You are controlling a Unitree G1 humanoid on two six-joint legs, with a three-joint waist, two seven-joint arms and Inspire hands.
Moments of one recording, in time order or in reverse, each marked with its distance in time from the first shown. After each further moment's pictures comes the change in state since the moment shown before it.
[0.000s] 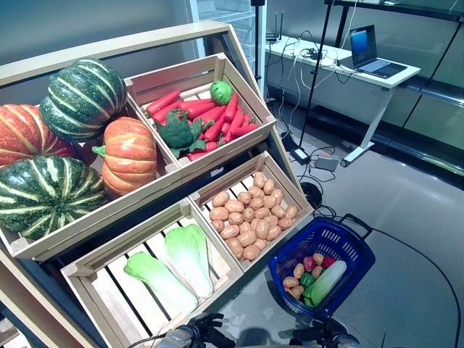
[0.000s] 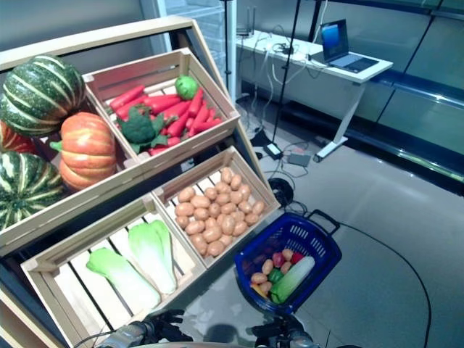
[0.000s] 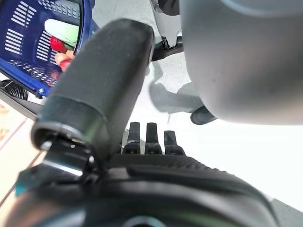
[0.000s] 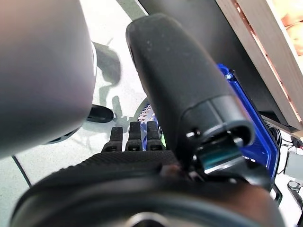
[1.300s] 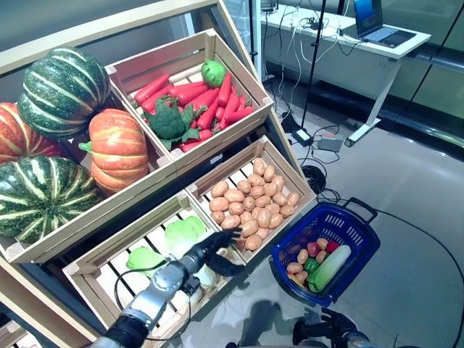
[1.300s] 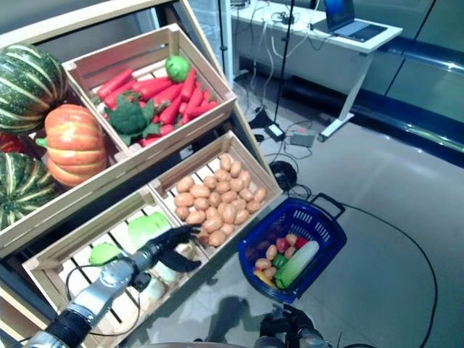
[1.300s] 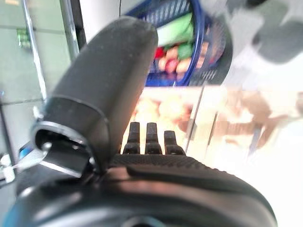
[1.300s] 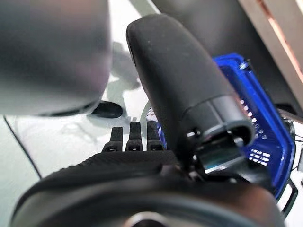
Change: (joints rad) left arm -0.016 0.322 0.091 -0.846 -0.019 -0.041 -0.083; right arm 0.046 -0.082 -0.008 -0.087 0.006 0.006 0.000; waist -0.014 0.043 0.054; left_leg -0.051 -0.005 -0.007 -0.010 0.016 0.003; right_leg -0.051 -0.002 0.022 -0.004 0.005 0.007
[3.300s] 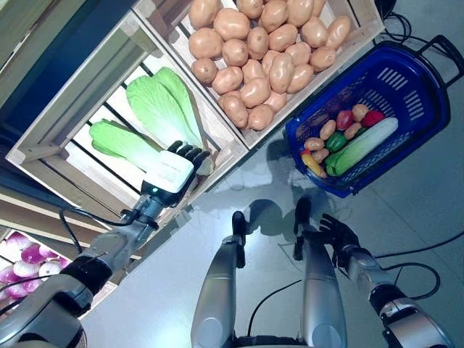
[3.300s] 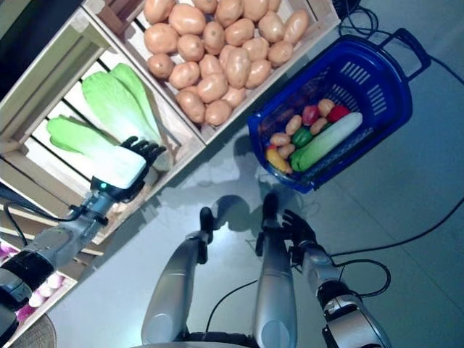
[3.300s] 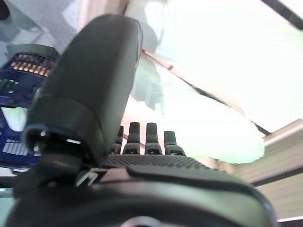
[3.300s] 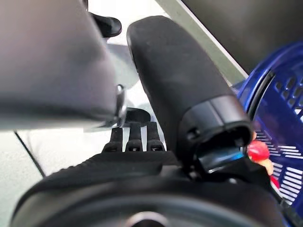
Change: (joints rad) left arm -0.377 0.357 -0.310 0.140 0.986 -0.033 0.795; right arm -0.423 -0.133 0.045 -0.100 0.249 -0.073 0.020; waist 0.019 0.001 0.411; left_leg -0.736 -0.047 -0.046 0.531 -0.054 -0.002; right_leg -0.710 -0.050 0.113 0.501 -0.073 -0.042
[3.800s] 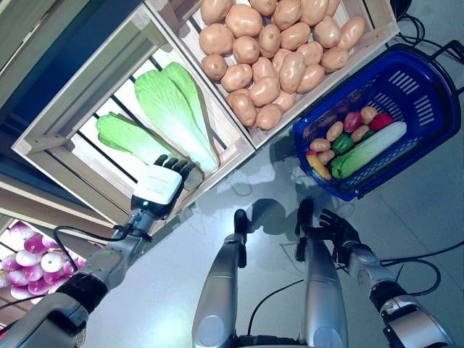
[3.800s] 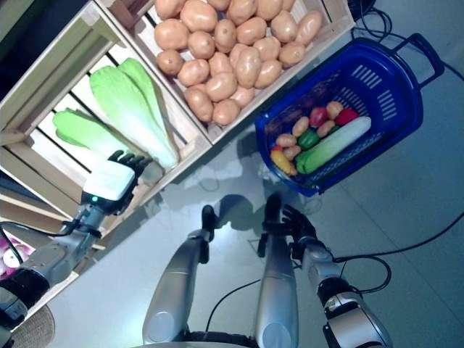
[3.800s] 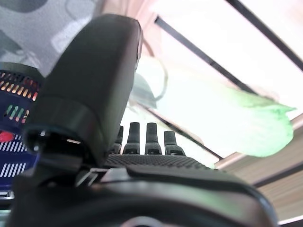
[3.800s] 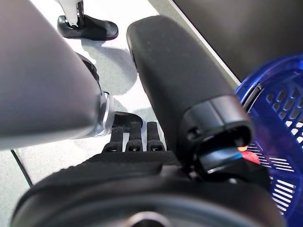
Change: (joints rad) left arm 0.119 -0.013 0.049 -0.013 0.002 0.067 -0.021; right arm -0.014 -0.003 -0.001 -0.017 0.000 0.000 0.000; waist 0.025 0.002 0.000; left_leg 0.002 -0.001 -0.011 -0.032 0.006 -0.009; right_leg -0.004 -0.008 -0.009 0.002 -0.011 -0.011
